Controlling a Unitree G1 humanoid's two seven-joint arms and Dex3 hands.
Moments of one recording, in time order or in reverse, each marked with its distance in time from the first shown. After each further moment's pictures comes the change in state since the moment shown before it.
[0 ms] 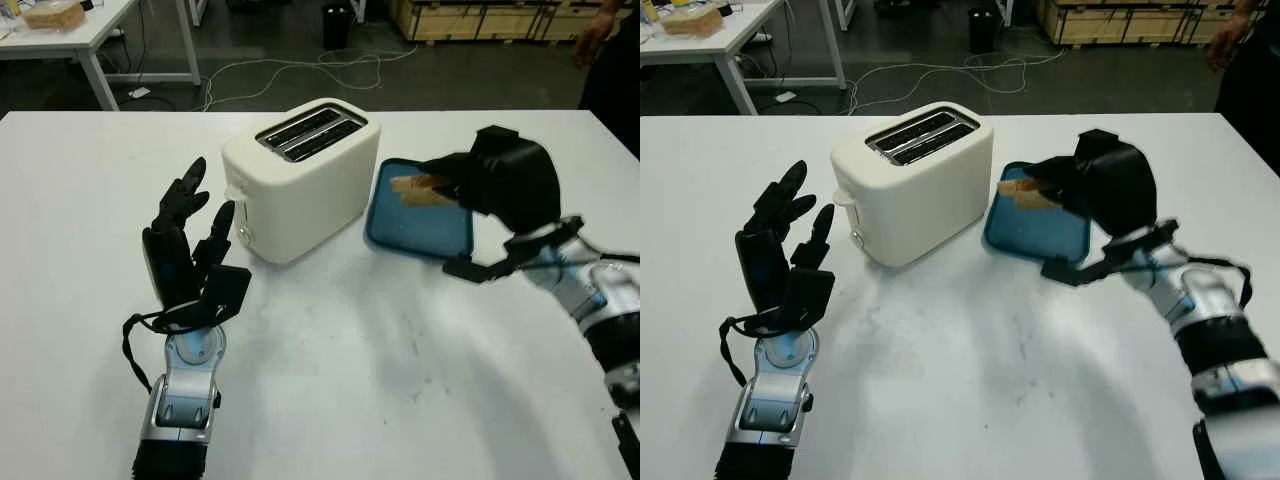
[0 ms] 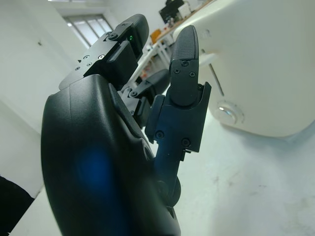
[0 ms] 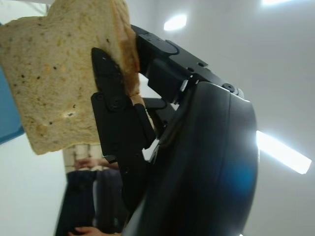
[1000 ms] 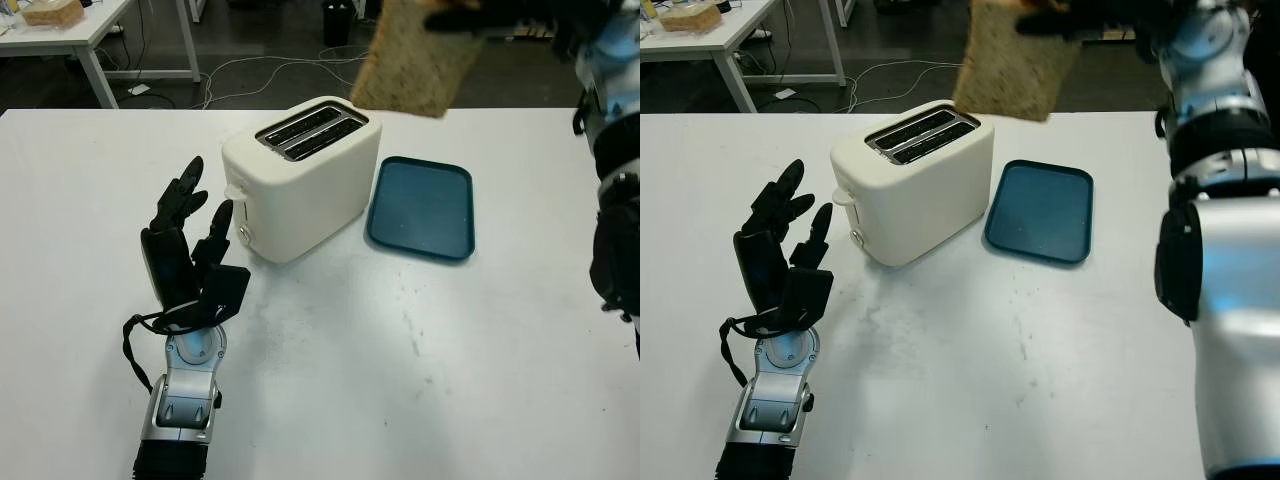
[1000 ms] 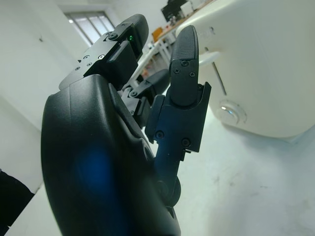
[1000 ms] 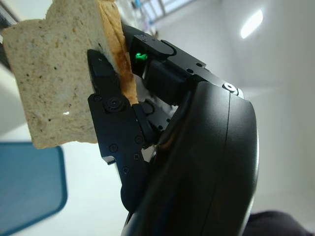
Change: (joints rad) left arm 0.000 -0.003 0.000 -0.001 -0.007 -0.003 0.014; right arm -0.756 0.176 -0.243 0.554 0.488 0.160 0.906
